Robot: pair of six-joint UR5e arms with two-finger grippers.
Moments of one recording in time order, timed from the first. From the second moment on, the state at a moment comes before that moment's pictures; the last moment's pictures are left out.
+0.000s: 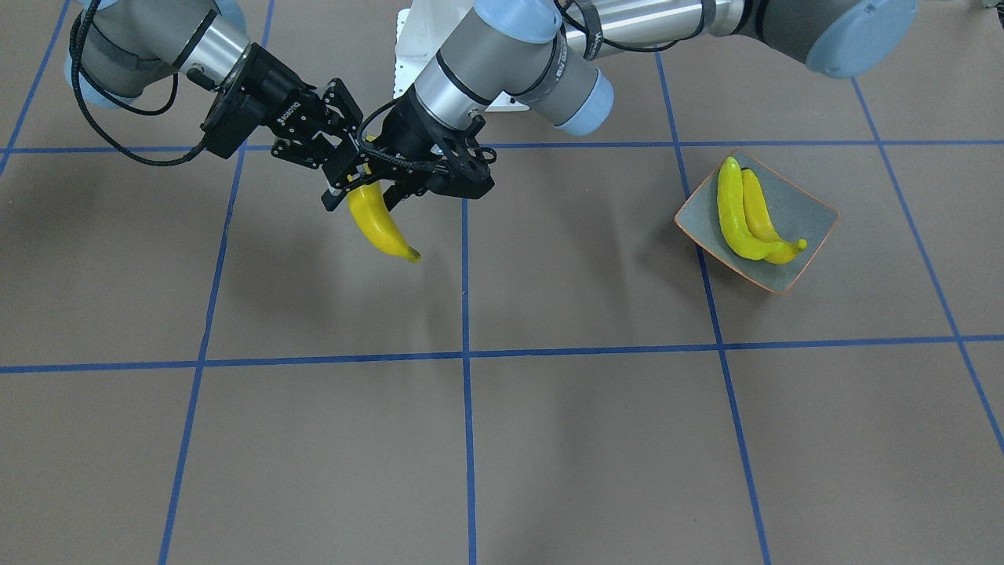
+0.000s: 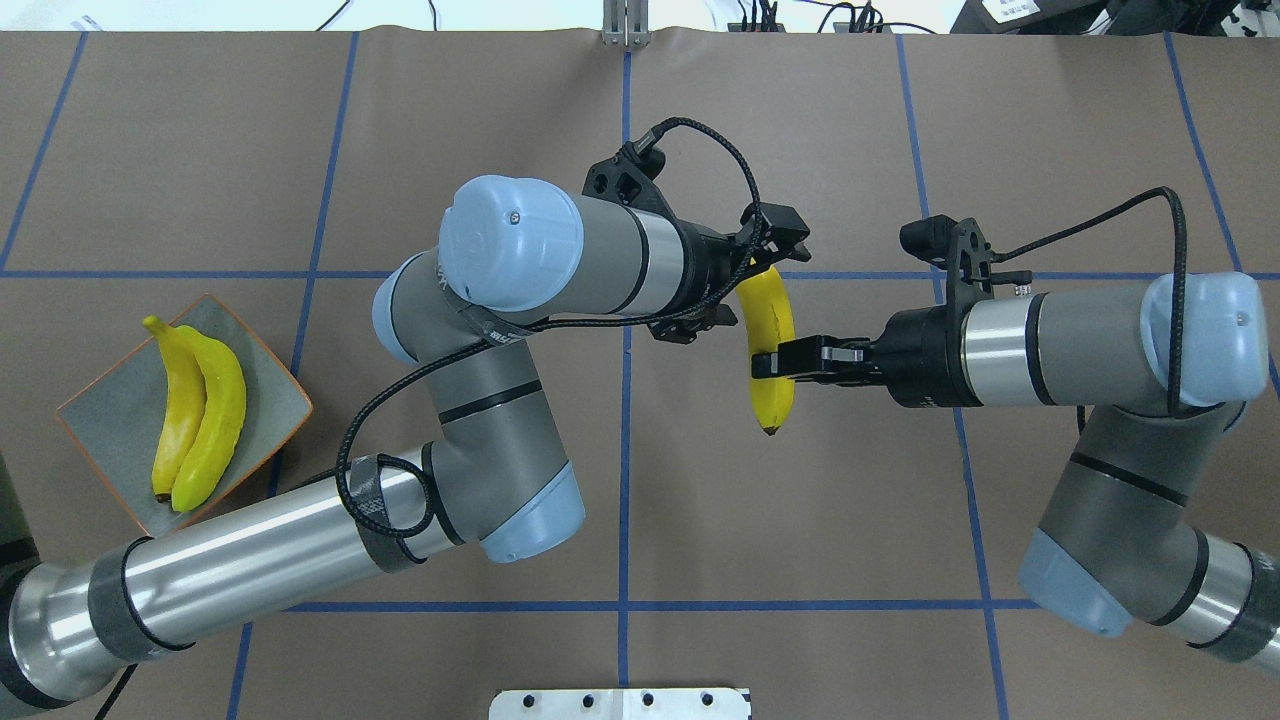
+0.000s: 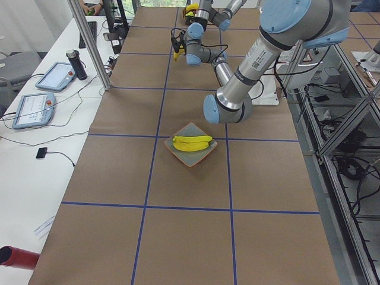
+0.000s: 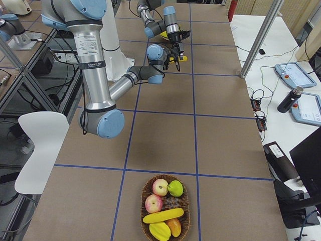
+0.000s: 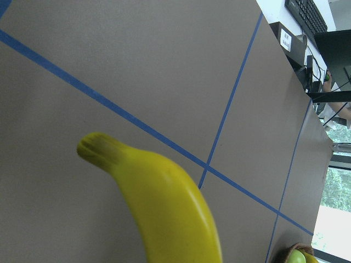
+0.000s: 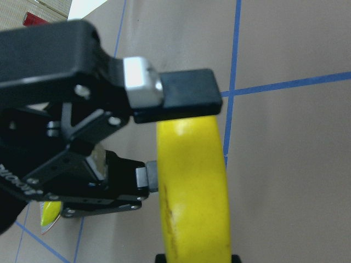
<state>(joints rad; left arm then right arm) -0.51 -2.46 -1.47 -2.33 -1.79 -1.92 0.60 -1.36 1.94 -0.60 1.96 1.41</state>
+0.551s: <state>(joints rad) -0.51 -2.45 -1.47 -2.32 -1.79 -1.92 0.61 -1.38 1.96 -0.60 1.96 1.40</state>
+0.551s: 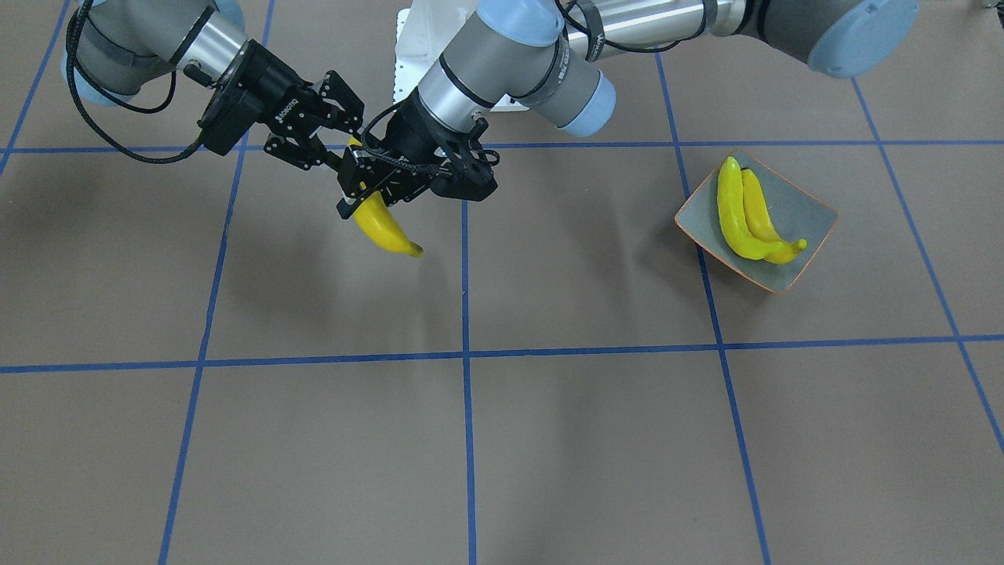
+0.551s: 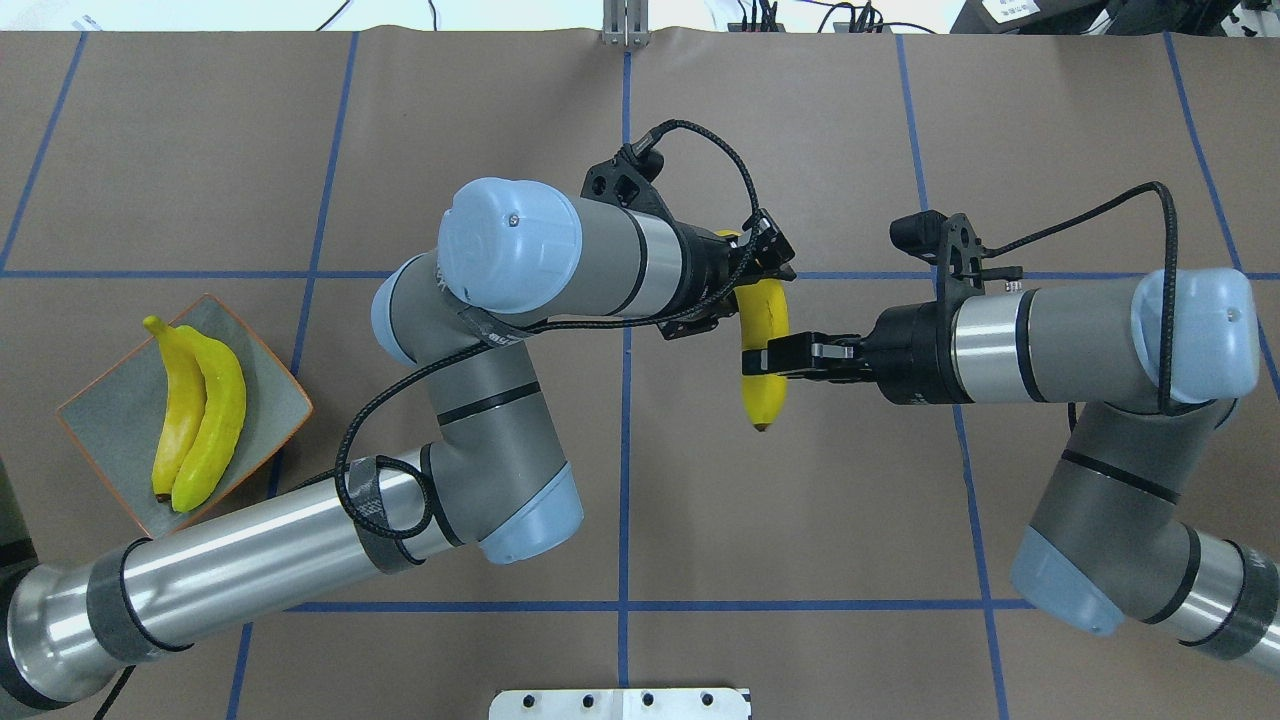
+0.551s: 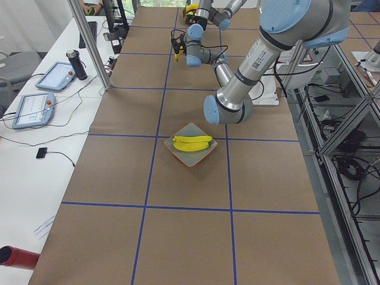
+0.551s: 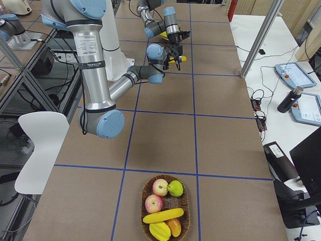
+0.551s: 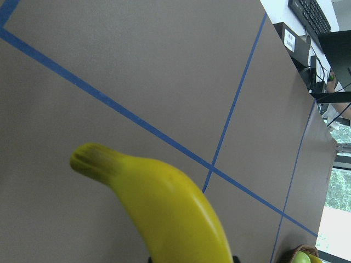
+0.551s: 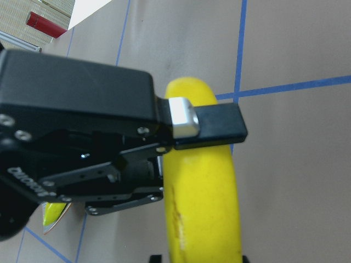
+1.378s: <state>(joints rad) -0.60 -2.13 -1.76 -2.04 -1.93 -1.54 0.71 -1.54 2.00 -0.60 1.92 1.40</state>
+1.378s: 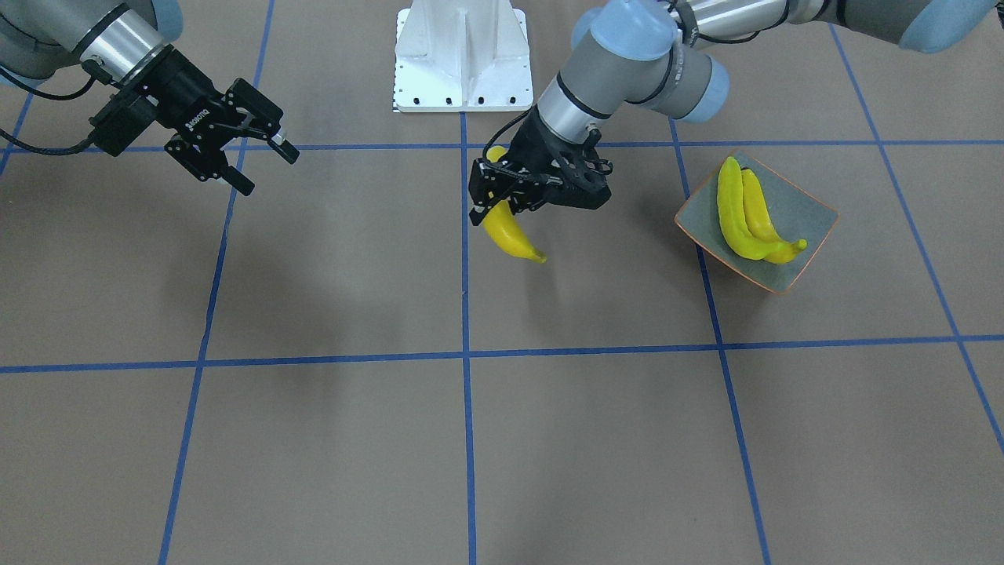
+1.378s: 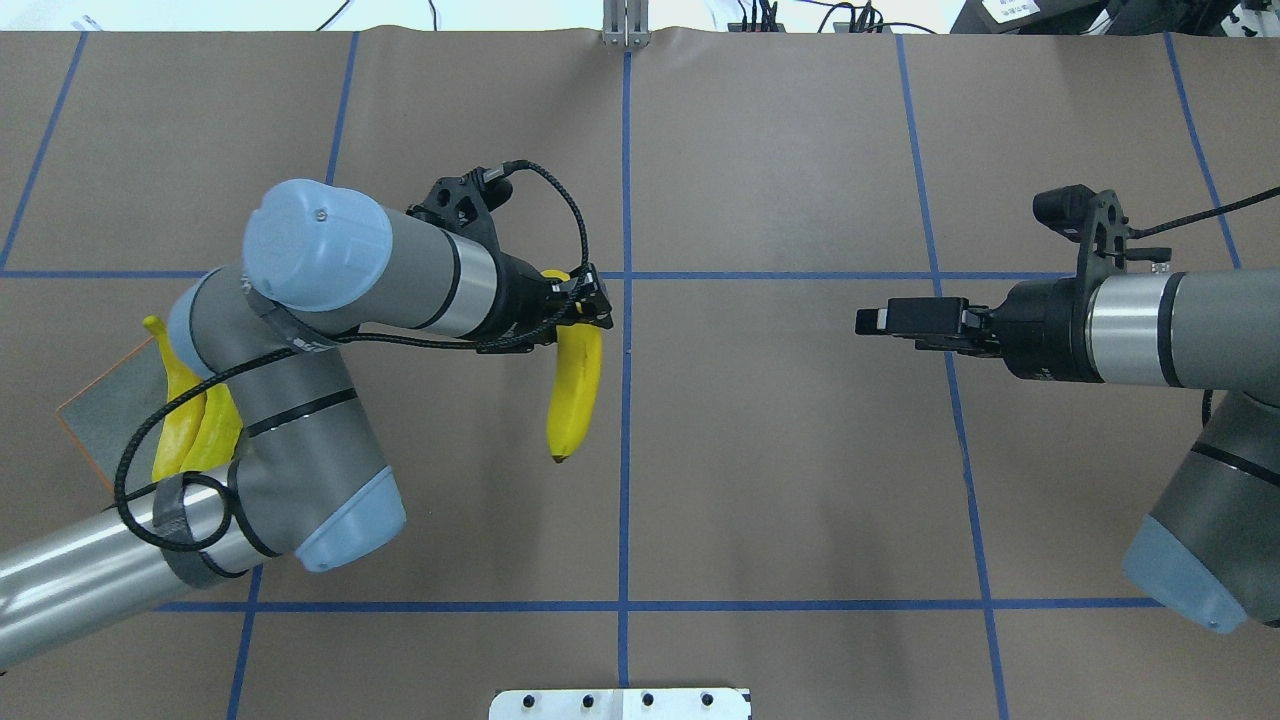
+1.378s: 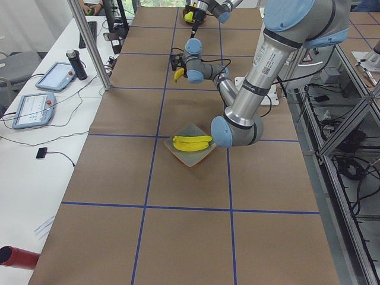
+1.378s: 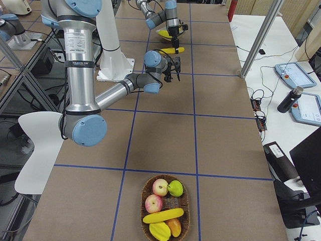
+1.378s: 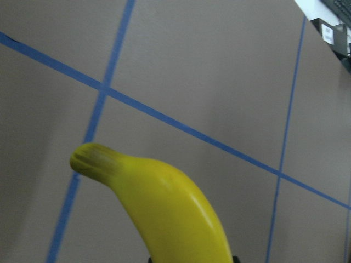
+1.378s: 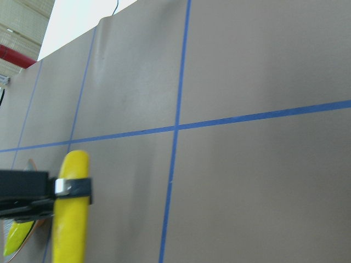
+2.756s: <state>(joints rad) -0.57 -2.03 -1.95 -0.93 -1.60 -0.94 0.71 -1.55 1.94 -0.59 1.82 1.41</state>
